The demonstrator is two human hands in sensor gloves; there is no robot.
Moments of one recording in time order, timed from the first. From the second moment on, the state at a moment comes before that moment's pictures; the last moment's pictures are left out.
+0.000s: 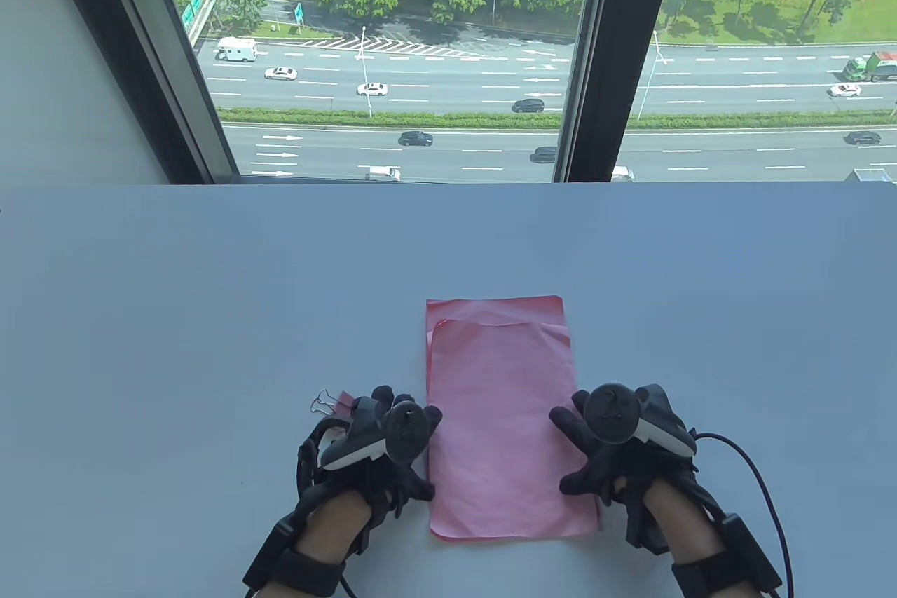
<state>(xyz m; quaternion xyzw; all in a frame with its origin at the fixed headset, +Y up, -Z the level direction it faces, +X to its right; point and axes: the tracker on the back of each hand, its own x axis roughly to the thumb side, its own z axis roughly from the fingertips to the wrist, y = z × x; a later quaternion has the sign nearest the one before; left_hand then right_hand) -0.126 -0.764 -0.306 -0.21 -0.18 0.01 0.96 0.187 -0.770 -0.317 0.14 0.24 0.95 0.15</state>
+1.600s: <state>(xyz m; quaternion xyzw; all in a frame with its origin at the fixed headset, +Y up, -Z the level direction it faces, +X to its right) -0.159 -0.765 -0.309 -0.15 -0.03 0.62 0.77 0.237 -0.763 -0.321 0.05 0.24 0.86 0.45</state>
